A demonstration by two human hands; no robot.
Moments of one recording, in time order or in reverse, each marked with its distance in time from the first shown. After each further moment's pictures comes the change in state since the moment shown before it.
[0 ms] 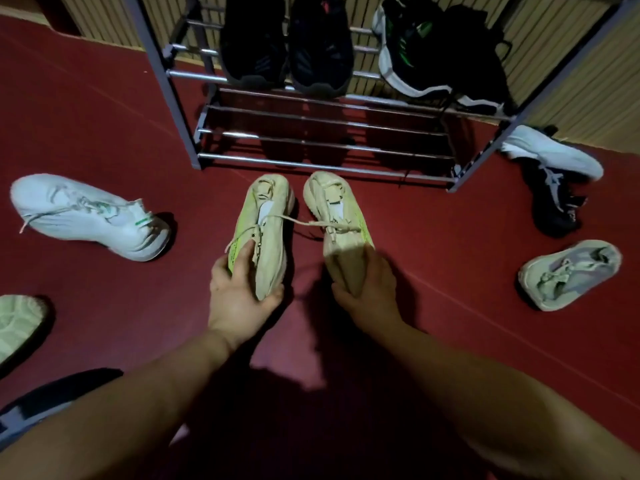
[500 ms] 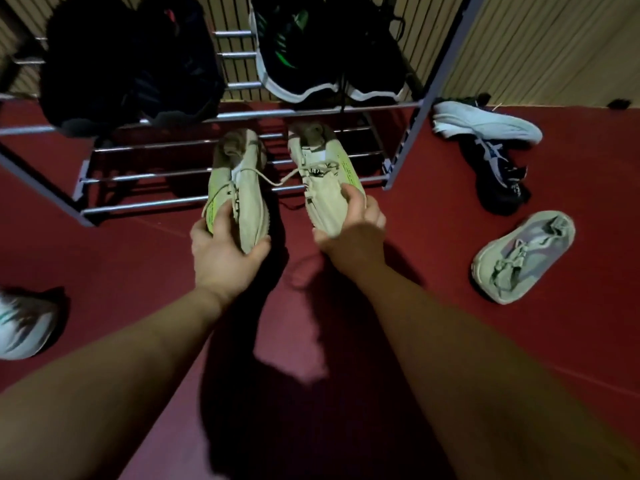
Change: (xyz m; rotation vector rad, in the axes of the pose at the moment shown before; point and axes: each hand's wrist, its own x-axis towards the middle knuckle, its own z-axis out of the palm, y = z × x) left_hand 0.097 0.130 0.069 0.029 0.017 0.088; right_hand 0.116 0.038 -0.085 0.121 0.290 0.079
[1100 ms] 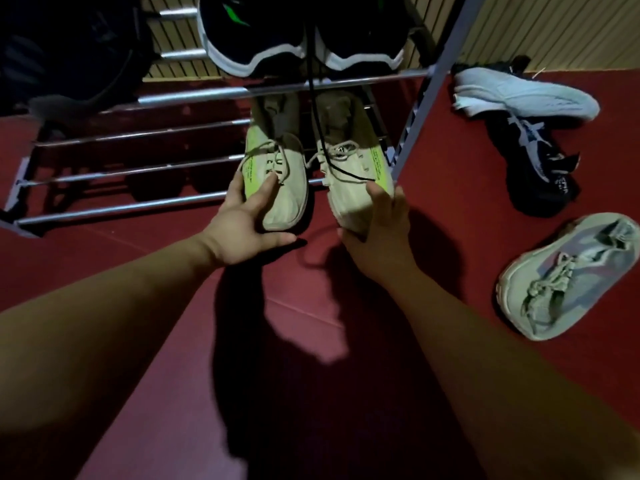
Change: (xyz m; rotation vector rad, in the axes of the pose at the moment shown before) left_hand 0.099 0.022 0.065 0.219 -0.417 0.297; right_hand 0.063 0.081 0.003 0.008 -0.110 -0.059
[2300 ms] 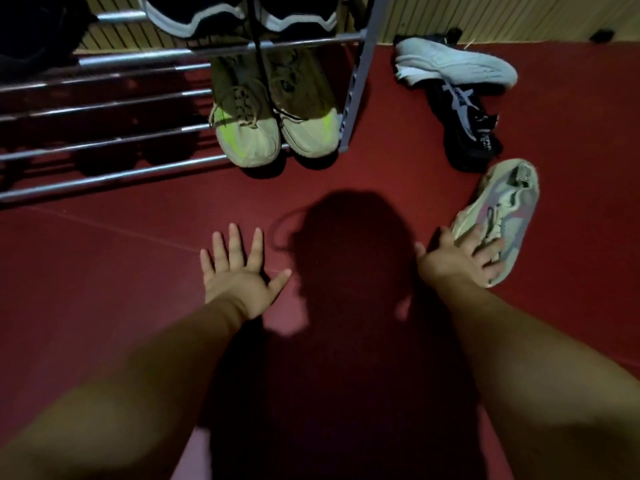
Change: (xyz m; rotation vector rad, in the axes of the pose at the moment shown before) left_hand -0.094 0.027 0.097 0.485 -0.199 -0.238; right_hand -0.090 0.099 -0.080 -0.570 -0.113 0.799
